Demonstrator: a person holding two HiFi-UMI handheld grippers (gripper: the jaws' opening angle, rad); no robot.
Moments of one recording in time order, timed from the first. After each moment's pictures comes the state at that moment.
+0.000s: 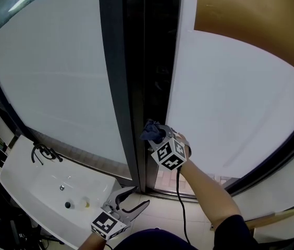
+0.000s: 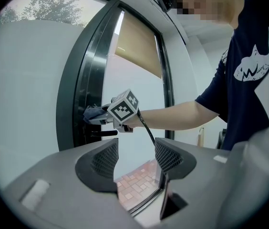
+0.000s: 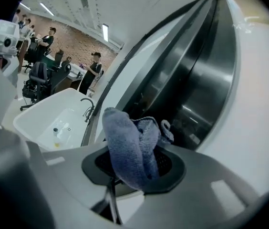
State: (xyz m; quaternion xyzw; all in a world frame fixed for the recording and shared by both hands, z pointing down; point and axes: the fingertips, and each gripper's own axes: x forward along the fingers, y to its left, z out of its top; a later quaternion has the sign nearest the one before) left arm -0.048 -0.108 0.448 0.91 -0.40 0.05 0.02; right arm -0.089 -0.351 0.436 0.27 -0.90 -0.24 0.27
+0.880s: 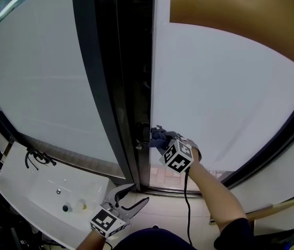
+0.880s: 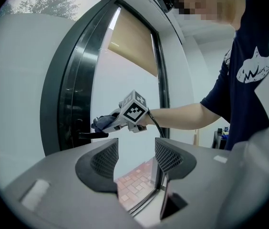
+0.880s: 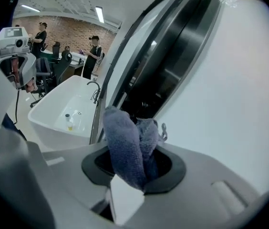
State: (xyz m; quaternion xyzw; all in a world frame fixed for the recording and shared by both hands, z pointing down) left arm -0.012 -0.122 0.446 0.93 -0.37 0.06 0.02; right arm 0.006 -0.342 0.478 0.26 -0.87 -0.18 0.39
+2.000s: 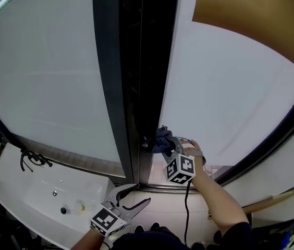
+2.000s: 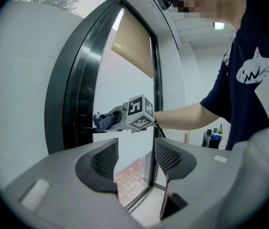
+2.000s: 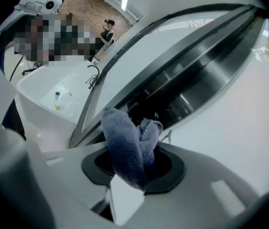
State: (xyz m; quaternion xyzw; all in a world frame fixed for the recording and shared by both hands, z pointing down) left arm -0.056 -0.112 0.465 0.95 -0.32 0.06 0.03; right arm -0.014 -0.316 0.487 0.31 -0.80 -0.31 0.41
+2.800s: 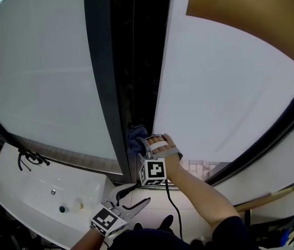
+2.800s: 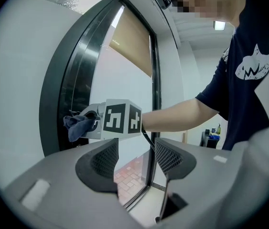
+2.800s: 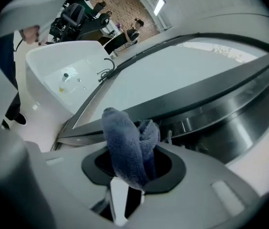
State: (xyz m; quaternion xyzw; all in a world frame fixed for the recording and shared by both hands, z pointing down) left arm -0.040 -0.109 0.471 0.95 -0.31 0.06 0.04; right arm -0.099 -0.303 0.504 0.24 -0.74 -0.46 0.43
